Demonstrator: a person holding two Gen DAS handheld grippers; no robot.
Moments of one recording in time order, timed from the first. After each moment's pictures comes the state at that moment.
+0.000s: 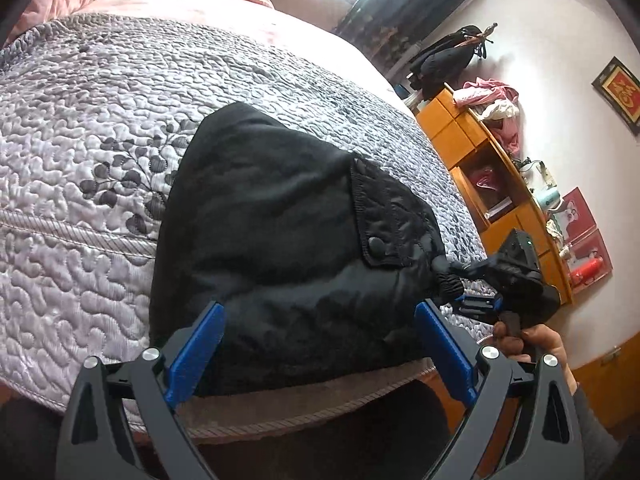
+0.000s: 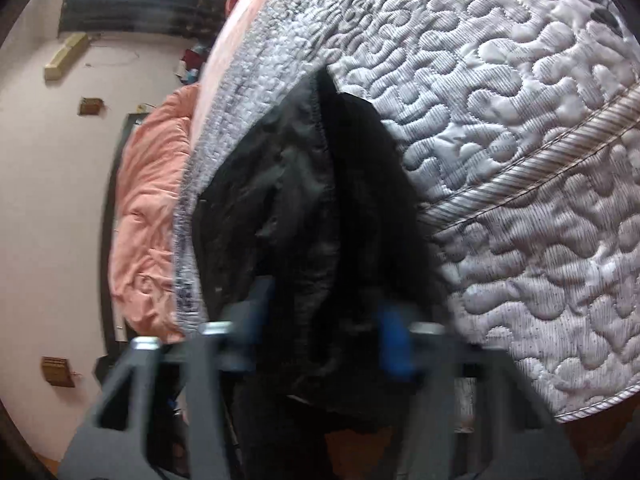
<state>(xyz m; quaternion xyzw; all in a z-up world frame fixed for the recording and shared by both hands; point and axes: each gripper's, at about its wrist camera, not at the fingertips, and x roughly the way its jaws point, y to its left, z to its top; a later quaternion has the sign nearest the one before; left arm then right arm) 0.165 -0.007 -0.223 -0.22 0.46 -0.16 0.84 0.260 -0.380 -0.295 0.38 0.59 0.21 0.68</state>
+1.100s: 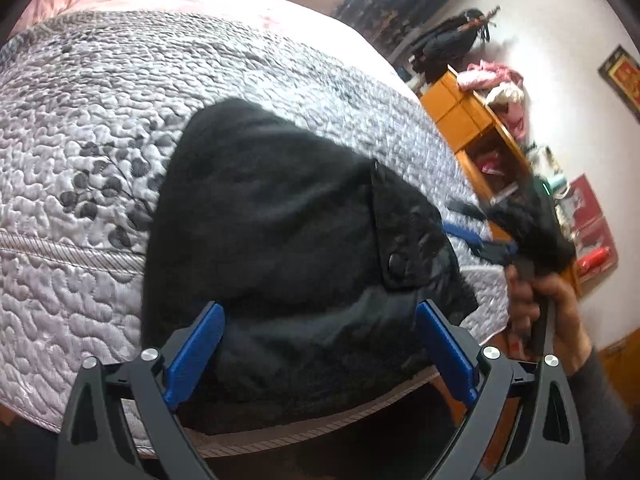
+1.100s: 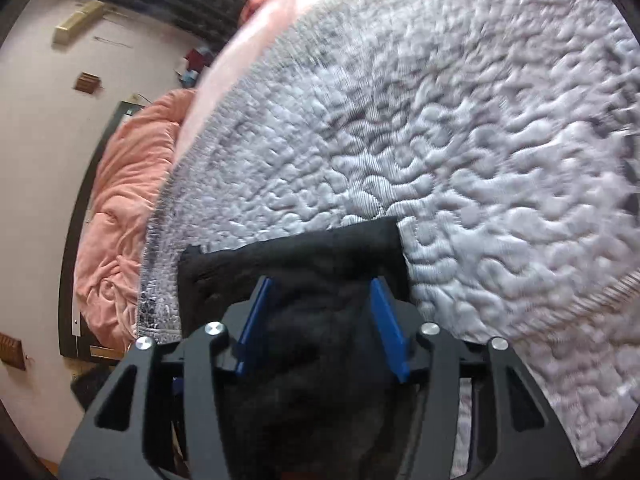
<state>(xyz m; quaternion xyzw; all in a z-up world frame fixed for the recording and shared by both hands) 0.192 -0.012 -0.229 -0.21 0.48 -0.16 0.83 0.313 -0.386 -0.257 0.30 0.54 0.20 0.76</state>
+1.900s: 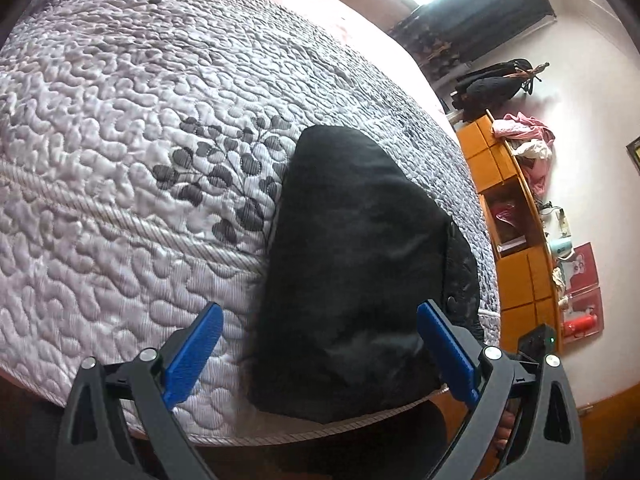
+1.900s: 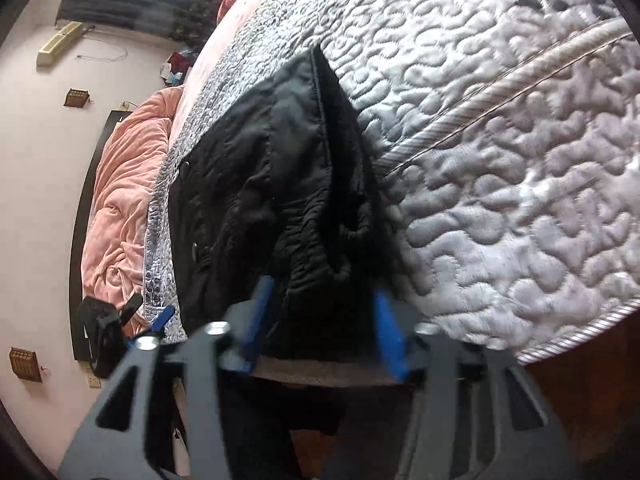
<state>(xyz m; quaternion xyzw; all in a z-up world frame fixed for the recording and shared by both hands) 0.194 0.083 -0.245 -0.30 0.50 -0.11 0.80 0.193 -0.388 -0.284 0.35 0.57 0.17 0.72</state>
